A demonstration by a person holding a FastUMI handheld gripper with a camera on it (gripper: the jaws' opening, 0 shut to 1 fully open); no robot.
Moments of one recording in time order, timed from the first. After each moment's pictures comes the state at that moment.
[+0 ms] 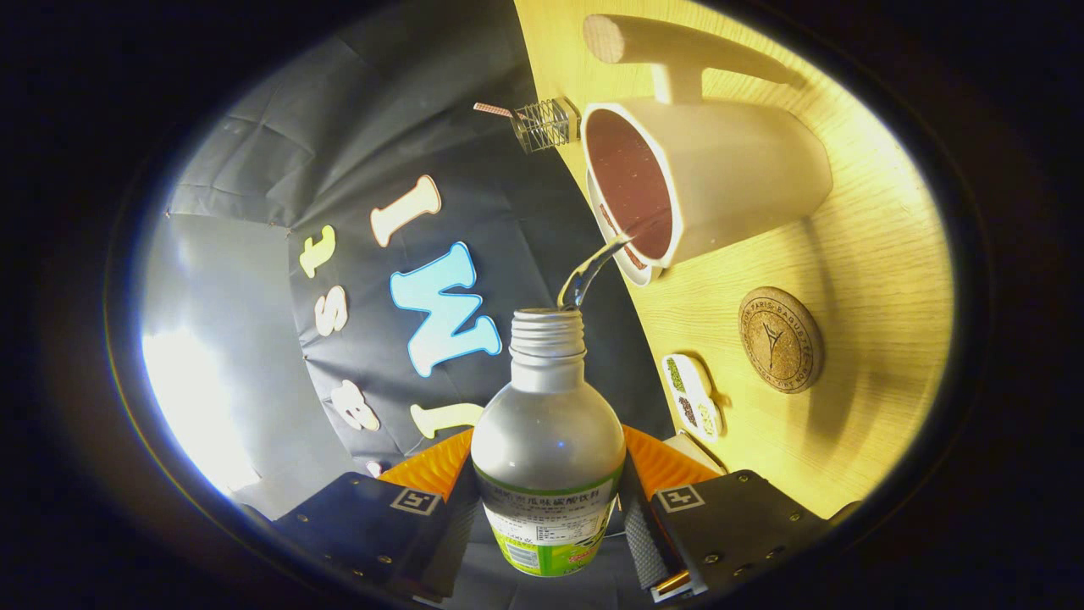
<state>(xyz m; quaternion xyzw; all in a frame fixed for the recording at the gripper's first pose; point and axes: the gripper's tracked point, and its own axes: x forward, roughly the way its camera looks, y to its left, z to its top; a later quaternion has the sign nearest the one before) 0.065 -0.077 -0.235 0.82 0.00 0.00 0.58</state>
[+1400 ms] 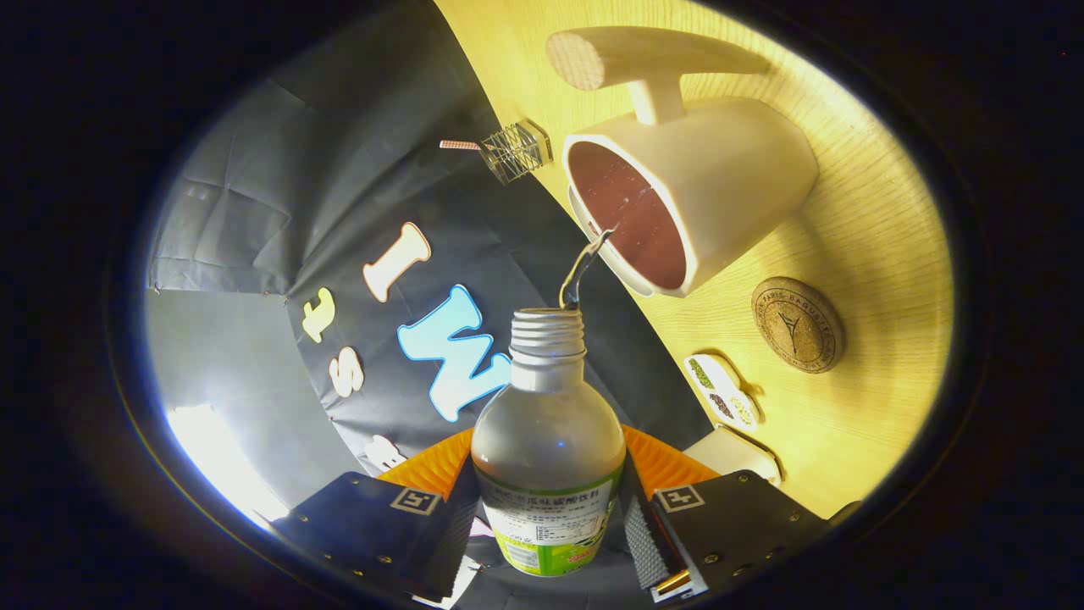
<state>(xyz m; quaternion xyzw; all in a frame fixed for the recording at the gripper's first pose) 0.072 -0.114 -0.221 0.87 -0.04 -0.03 0.48</state>
